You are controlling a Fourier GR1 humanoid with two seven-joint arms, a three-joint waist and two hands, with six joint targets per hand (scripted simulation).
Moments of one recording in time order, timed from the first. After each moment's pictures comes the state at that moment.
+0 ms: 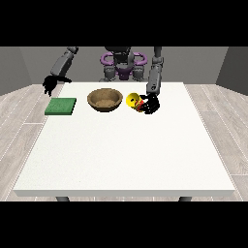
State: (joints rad) left arm -0.52 0.14 0.20 -0.95 -0.09 0.55 -0.72; right arm -0.41 -0.37 -0.24 -0.96 -0.21 0.41 -0.67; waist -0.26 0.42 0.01
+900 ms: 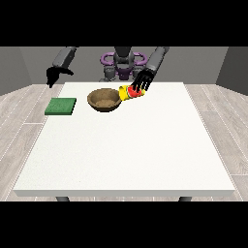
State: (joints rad) left arm -0.66 0.18 -0.29 -0.78 -0.95 0.68 0.01; right arm -0.45 -0.34 -0.25 -0.67 -0.17 0.36 -0.60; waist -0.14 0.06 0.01
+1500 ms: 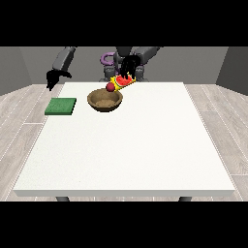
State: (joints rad) left arm -0.80 0.03 -0.48 -0.88 -1.23 0.33 0.29; right arm -0.37 -0.40 -0.31 -0.53 -0.18 0.37 -0.72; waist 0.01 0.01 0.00
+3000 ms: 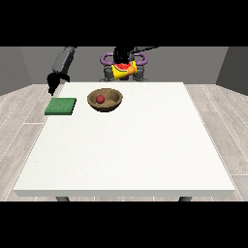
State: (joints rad) left arm -0.90 0.02 -0.59 -1.10 -1.54 -0.07 0.21; right arm -0.38 -0.42 -0.32 -0.48 -0.21 0.39 -0.69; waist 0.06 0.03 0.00
